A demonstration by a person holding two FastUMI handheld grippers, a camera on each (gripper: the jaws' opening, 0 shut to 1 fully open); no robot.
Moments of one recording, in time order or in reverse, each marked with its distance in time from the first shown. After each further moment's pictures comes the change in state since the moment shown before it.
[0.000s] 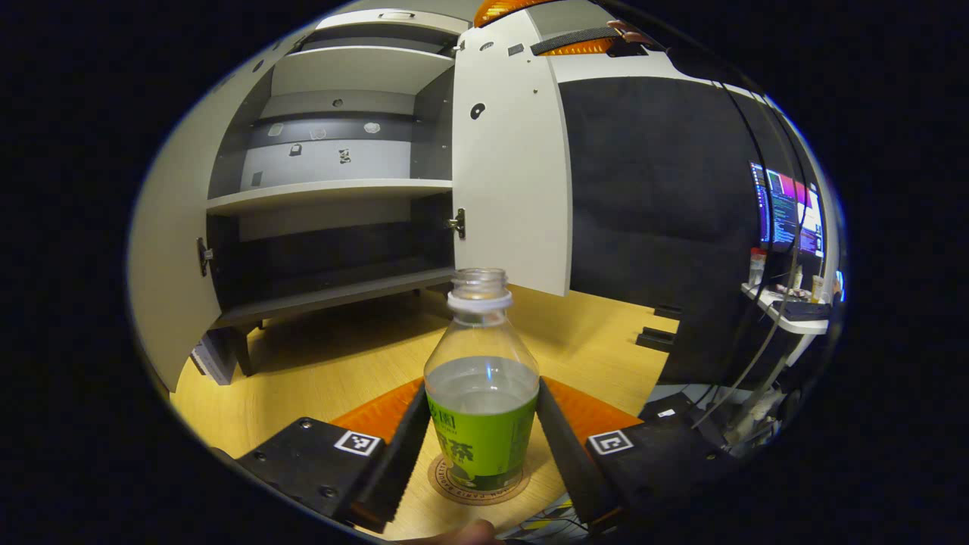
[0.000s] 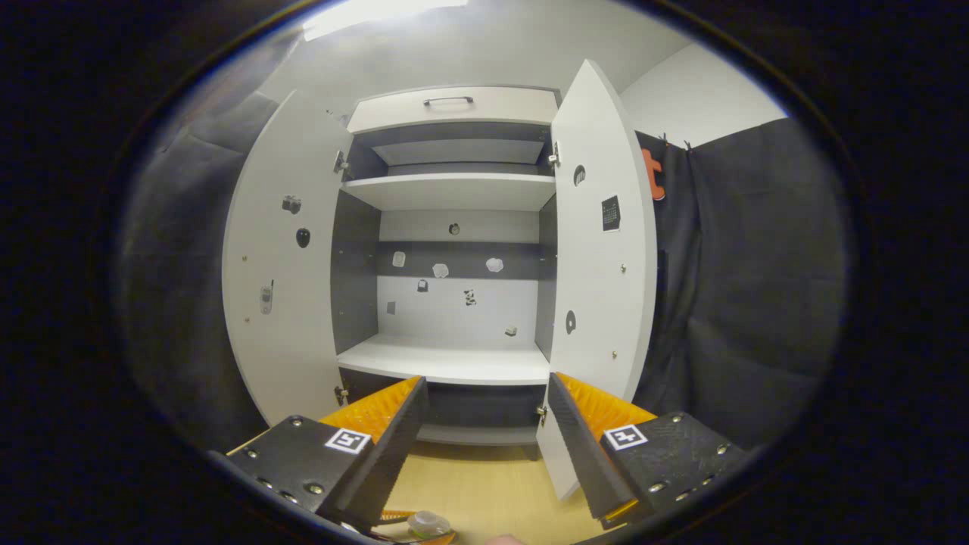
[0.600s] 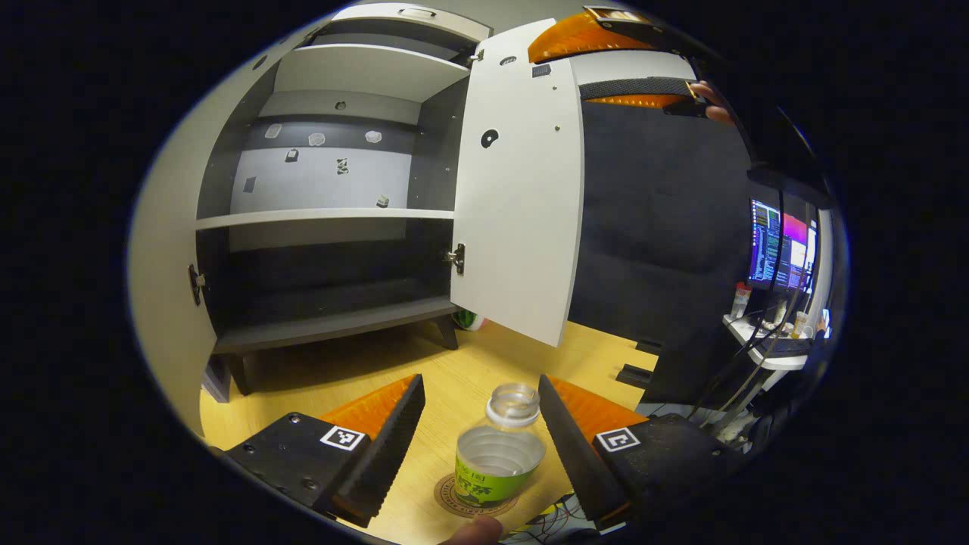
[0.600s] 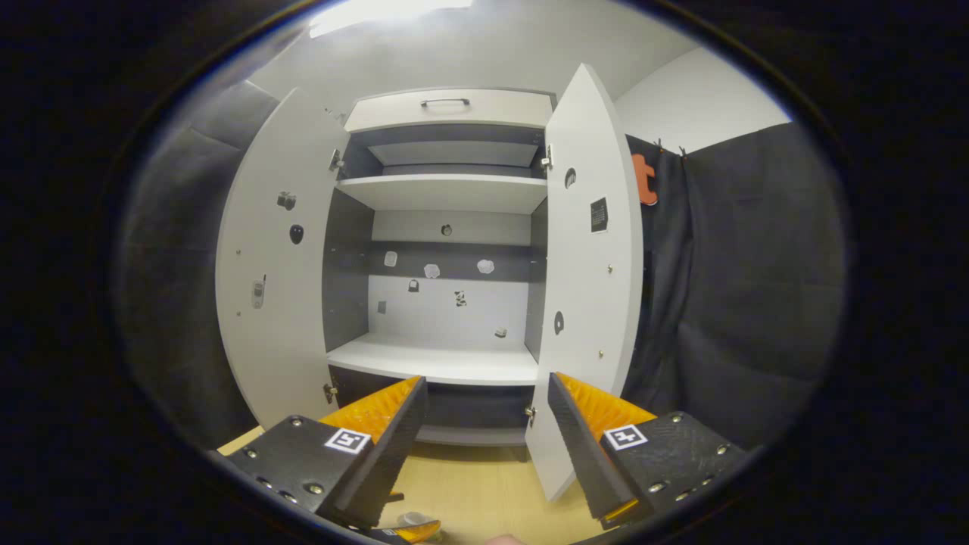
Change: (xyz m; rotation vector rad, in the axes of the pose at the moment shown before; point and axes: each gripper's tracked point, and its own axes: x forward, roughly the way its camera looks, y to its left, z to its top) left arm -0.010 0.015 0.081 -0.034 -0.042 -0.014; right arm -0.010 -0.014 -0.005 -0.011 -0.012 -0.025
